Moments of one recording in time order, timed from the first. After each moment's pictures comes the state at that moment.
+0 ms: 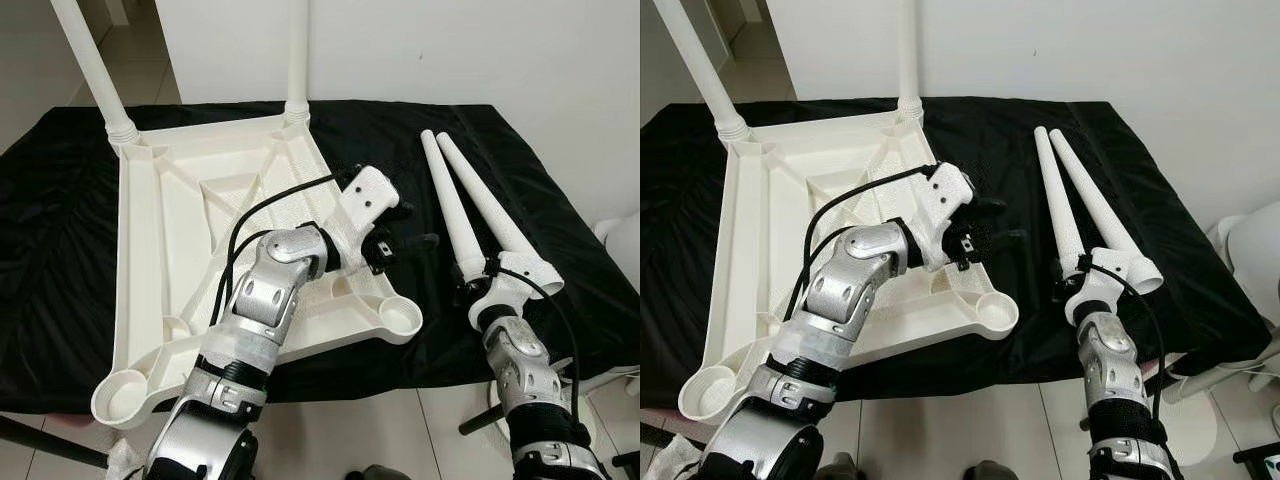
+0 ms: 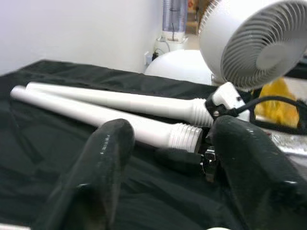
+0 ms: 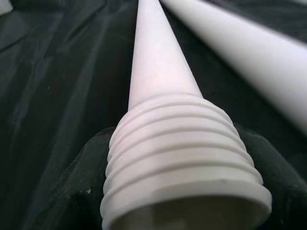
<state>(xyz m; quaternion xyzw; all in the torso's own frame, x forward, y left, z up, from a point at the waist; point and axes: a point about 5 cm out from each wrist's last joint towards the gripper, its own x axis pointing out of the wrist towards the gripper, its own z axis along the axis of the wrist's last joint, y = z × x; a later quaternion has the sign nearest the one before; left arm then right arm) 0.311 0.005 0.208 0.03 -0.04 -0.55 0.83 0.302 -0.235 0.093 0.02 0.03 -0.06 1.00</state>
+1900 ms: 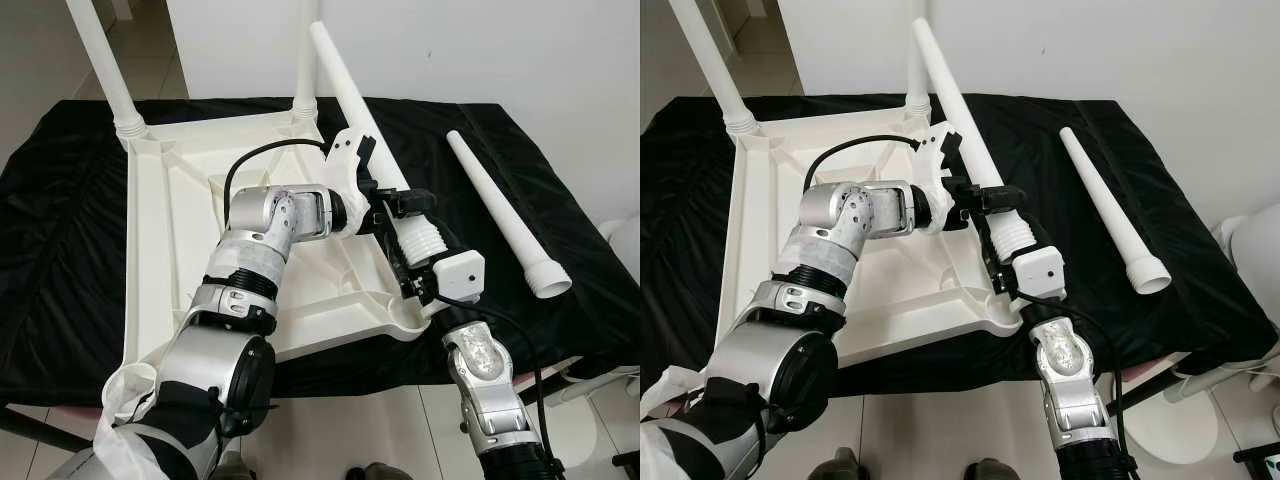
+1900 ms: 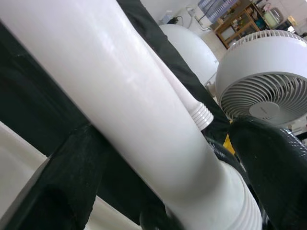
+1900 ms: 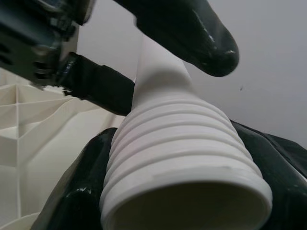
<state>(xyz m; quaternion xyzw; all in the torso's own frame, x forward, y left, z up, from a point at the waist) 0.356 -0.002 0.225 -0.21 0.22 -0.47 0.83 0.265 -0.144 0.143 -0.12 -0.20 0.13 0.96</state>
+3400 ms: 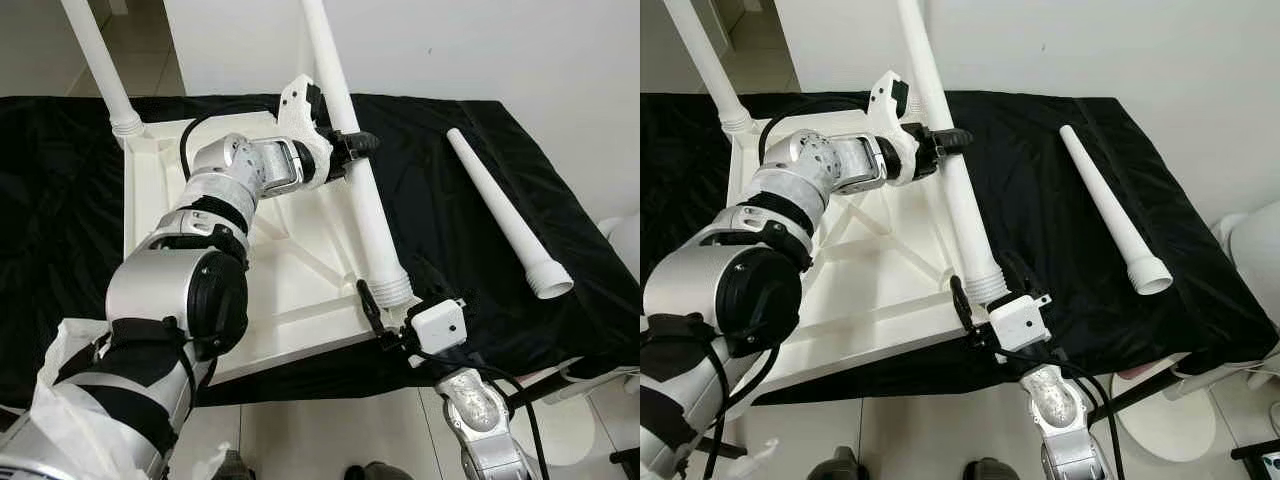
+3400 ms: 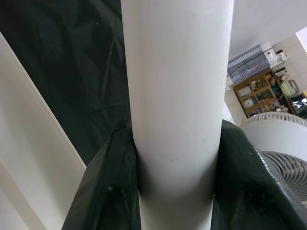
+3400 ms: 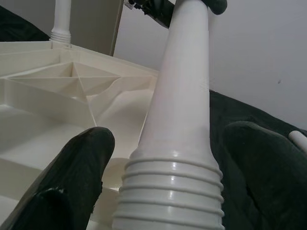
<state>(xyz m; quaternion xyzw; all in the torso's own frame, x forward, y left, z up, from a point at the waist) 0.402 0.041 0.256 -0.30 0.20 -0.35 0.86 0.225 -0.128 0.122 -0.13 -0.18 0.17 0.96</state>
